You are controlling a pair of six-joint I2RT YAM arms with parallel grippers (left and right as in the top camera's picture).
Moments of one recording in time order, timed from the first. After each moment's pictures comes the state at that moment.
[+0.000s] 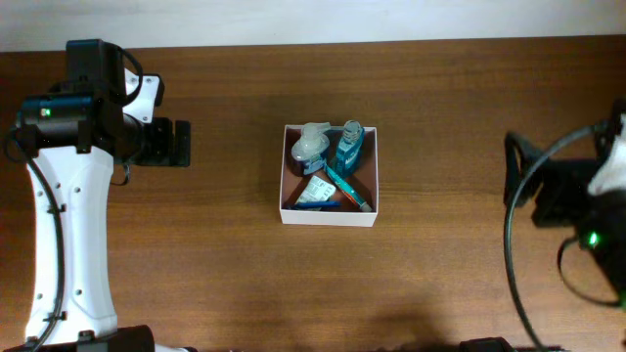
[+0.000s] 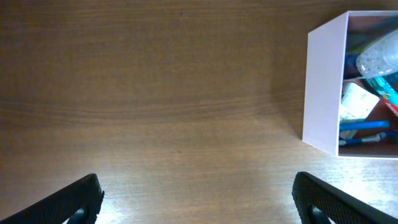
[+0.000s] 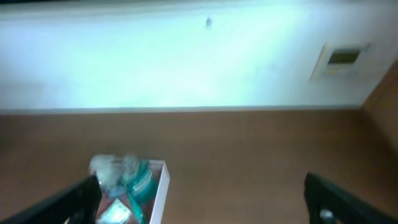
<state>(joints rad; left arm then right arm) 0.06 1.62 1.85 -1.42 0.03 0.10 0.06 0.95 1.70 -1.10 0.01 0.07</state>
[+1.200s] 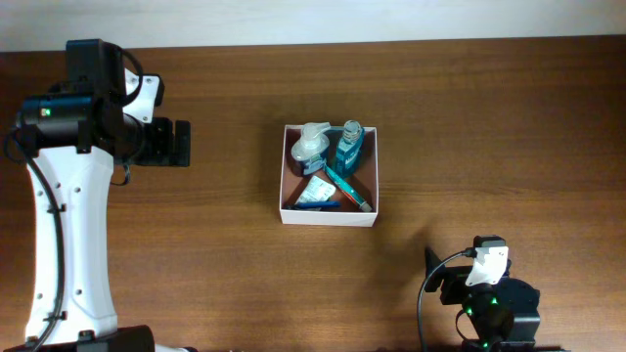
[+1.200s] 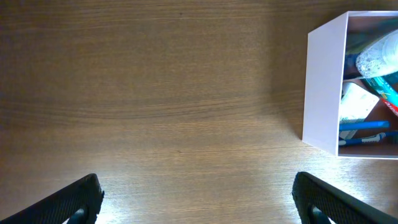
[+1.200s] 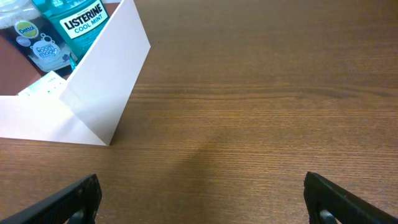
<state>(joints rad) 0.06 1.62 1.85 -1.42 0.03 0.10 -0.04 0.02 0.17 -0.64 -0.16 0.07</state>
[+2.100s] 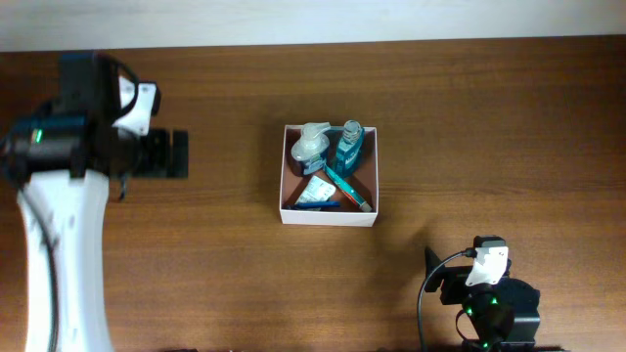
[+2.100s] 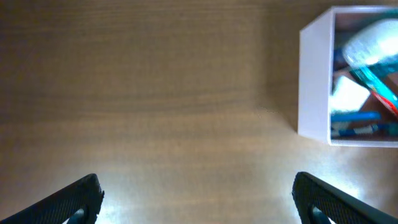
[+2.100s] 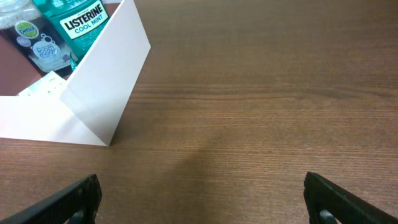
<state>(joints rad) 0.06 1.46 1.75 -1.41 0.03 0.10 -0.04 0.01 0.17 -0.64 -0.16 0.07</state>
